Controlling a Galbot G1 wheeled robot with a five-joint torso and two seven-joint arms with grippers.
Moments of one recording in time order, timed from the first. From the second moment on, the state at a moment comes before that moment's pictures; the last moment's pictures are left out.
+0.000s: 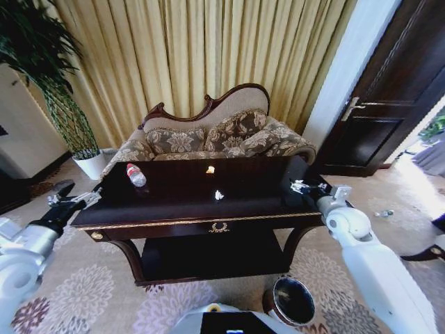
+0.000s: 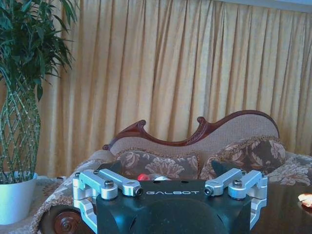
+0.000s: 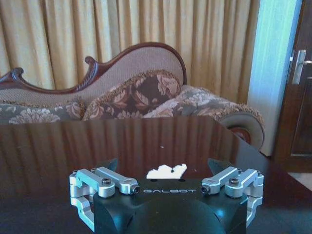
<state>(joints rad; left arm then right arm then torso) 1.69 -0.93 -1.24 -2.25 -0.98 0.34 0.02 -1.11 0.89 0.65 1.81 0.74 -0.48 0.13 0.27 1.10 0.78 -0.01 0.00</state>
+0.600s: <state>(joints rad) 1.69 -0.93 -1.24 -2.25 -0.98 0.34 0.02 -1.04 0.90 0.62 1.69 0.71 -0.49 0.16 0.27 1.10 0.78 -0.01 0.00</state>
